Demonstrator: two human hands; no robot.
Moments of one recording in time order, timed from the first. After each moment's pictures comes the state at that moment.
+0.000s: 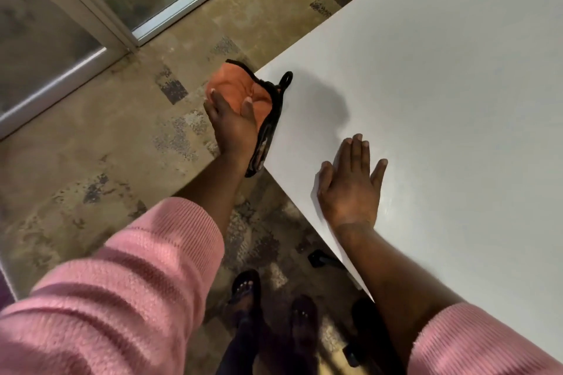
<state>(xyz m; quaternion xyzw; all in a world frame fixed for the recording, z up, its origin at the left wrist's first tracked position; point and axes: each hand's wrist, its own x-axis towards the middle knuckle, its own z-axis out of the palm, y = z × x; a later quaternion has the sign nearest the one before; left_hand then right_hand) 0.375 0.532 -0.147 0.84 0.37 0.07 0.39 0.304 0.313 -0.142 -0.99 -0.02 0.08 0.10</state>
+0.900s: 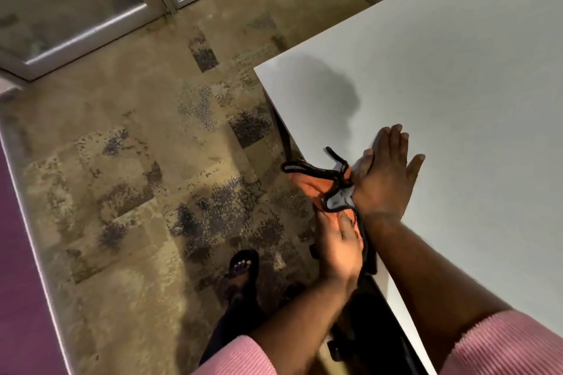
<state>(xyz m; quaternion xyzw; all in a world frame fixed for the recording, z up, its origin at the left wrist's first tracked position) 0.189 0.325 -0.171 0.67 0.44 0.08 0.59 0.306 0.305 -0.142 -0.99 -0.04 0.05 0.16</state>
